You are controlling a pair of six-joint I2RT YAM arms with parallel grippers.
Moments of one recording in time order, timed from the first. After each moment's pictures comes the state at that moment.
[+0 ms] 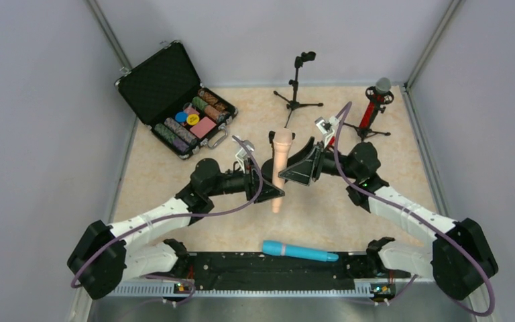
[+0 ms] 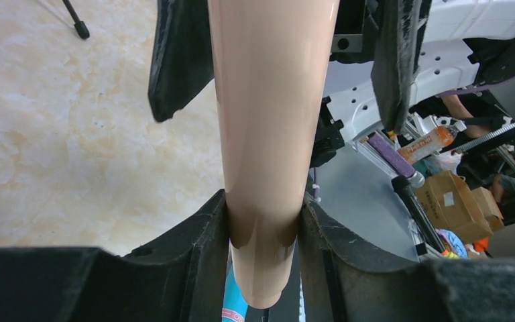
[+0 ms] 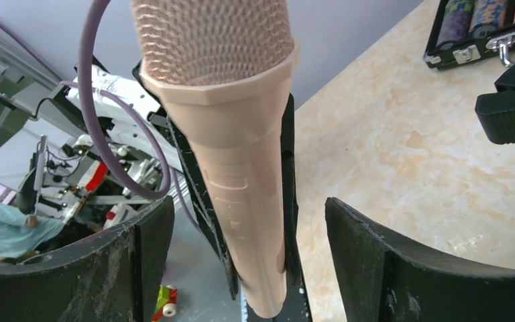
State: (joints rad) left arm -0.73 1.09 0.52 0.61 0.68 -0.68; right arm 0.53 1.10 0.59 0.69 -0.84 0.86
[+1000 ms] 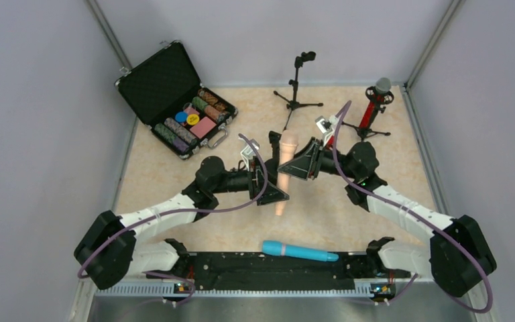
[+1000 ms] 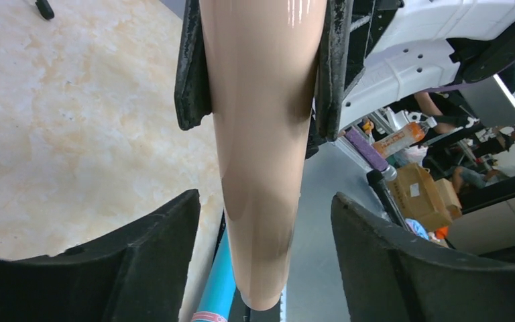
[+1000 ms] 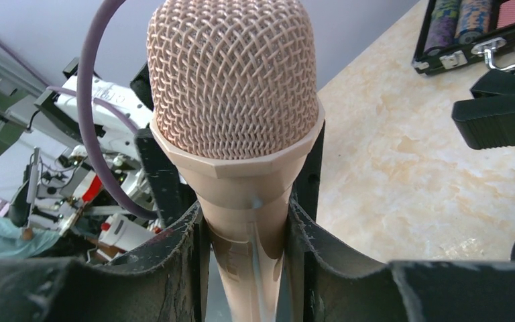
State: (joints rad) left arm -0.73 1.20 0.54 0.69 0.77 -0.76; right arm 0.53 1.16 0.58 0.78 -0.83 0.91
